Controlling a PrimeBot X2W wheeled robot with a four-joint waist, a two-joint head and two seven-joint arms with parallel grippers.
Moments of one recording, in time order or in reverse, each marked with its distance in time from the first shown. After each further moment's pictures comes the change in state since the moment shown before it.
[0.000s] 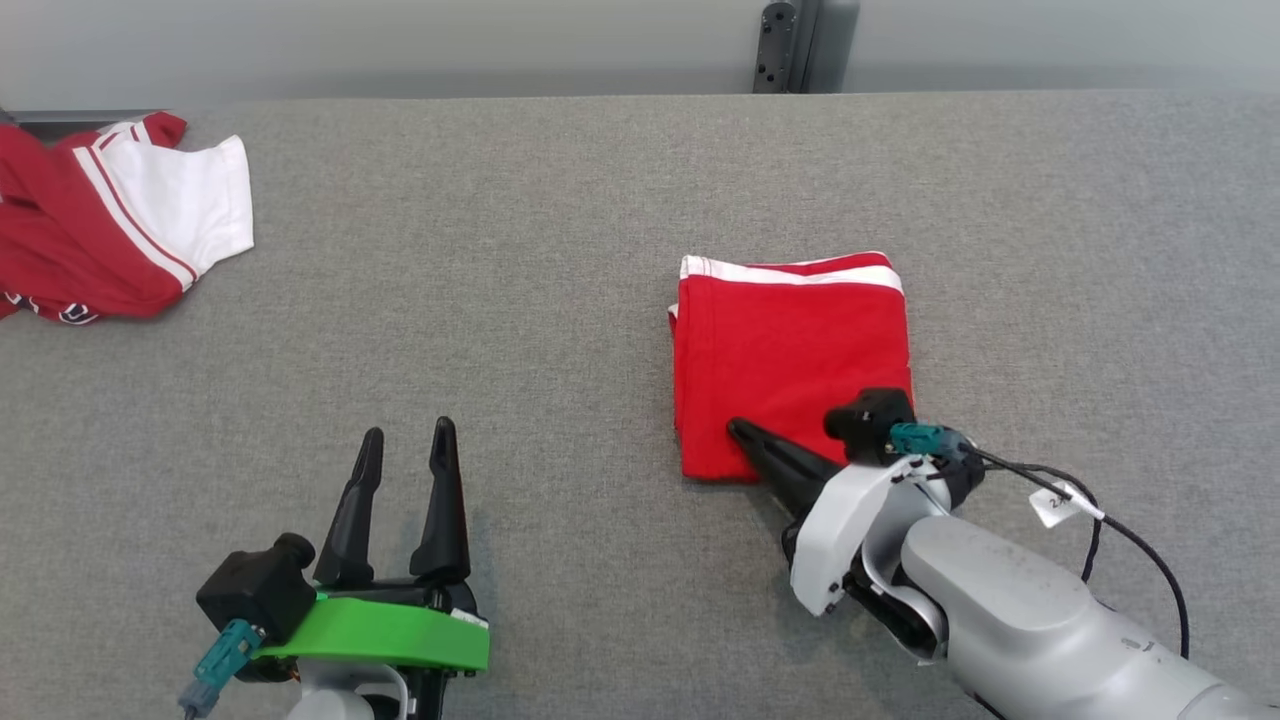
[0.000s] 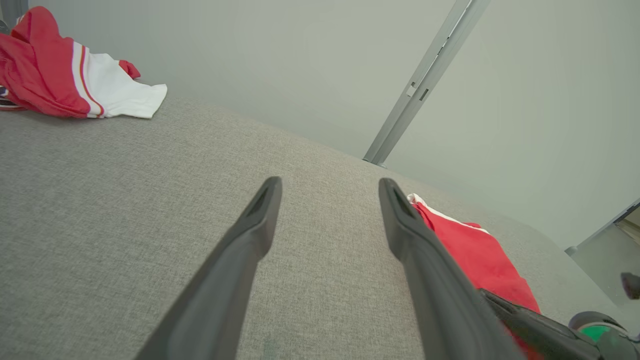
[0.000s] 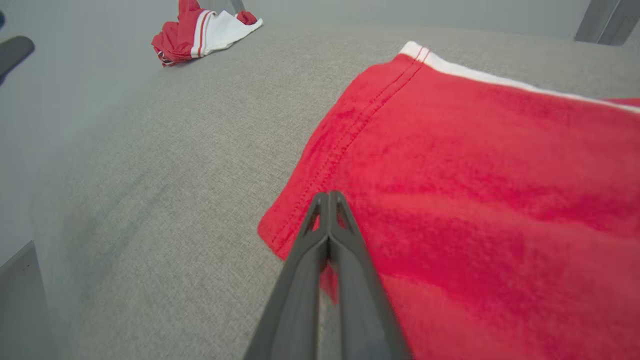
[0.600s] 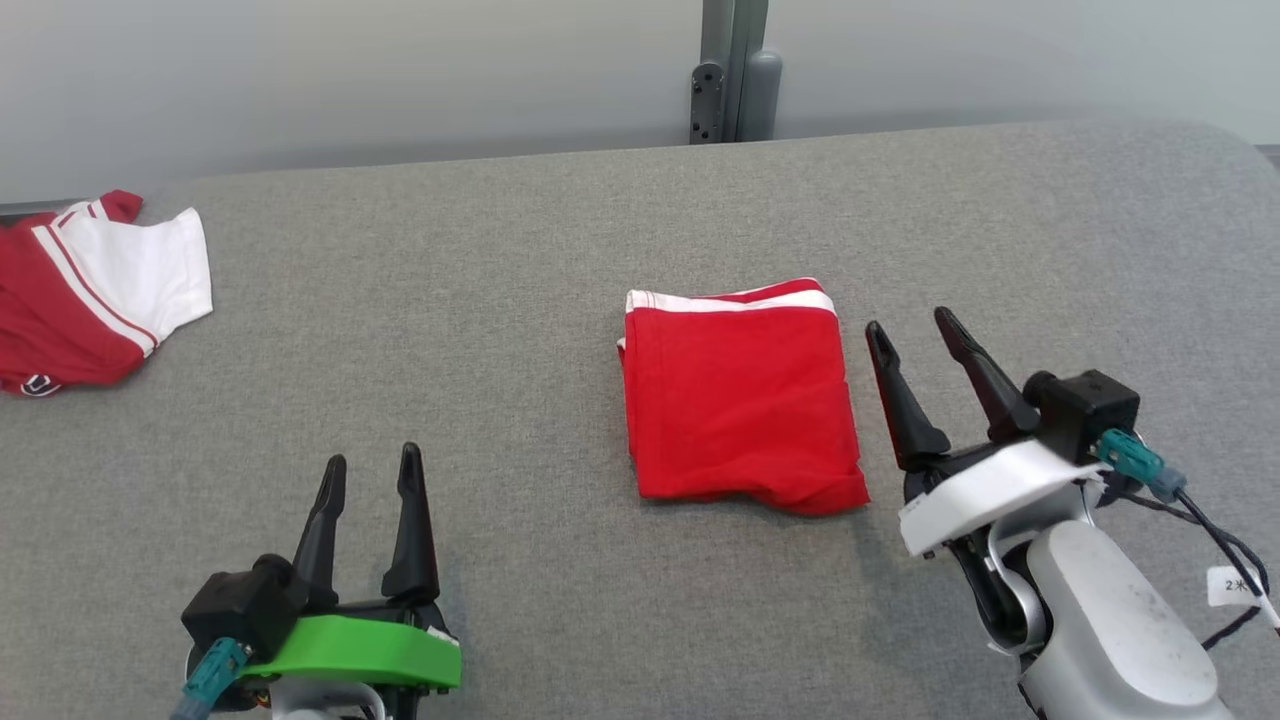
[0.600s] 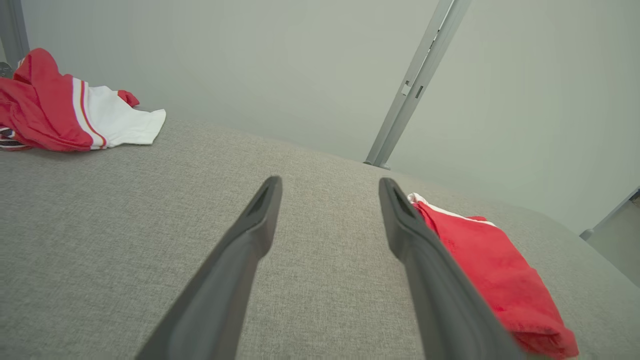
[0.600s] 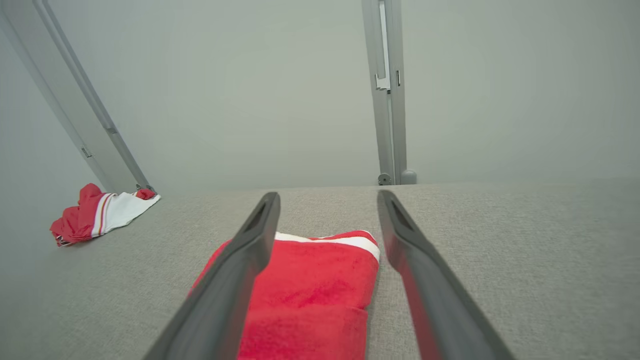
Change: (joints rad) left arm 0.021 0.000 0.068 0.041 0.093 0.005 0.000; right arm 0.310 0.068 -0.728 -0.342 -0.390 0.000 -0.005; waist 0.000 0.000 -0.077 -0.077
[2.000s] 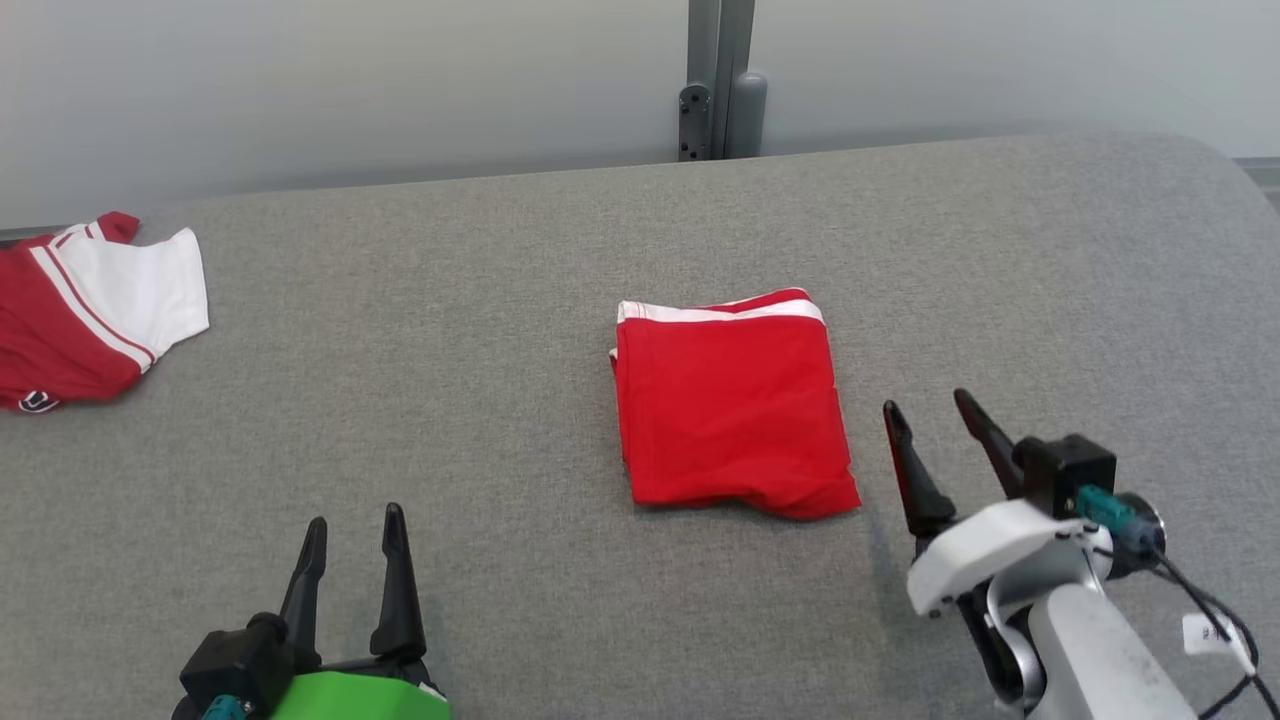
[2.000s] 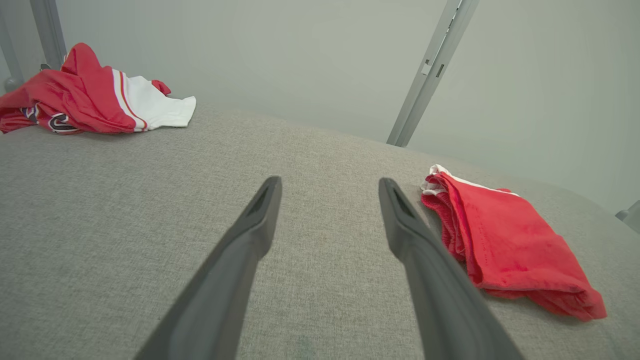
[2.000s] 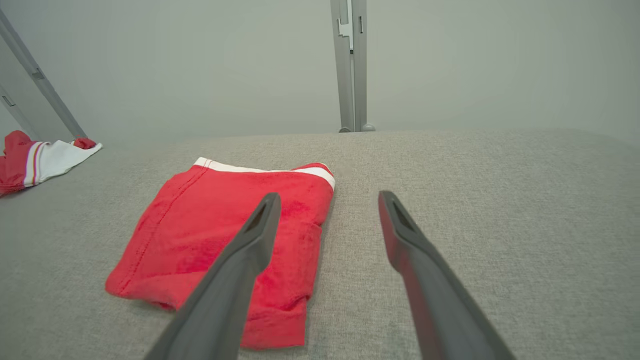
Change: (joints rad) left arm 0.107 0.000 0.034 -0.026 0.068 0.030 0.000; right arm 0.154 0.113 -0.176 -0.021 -0.245 0.000 0.084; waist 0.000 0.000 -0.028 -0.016
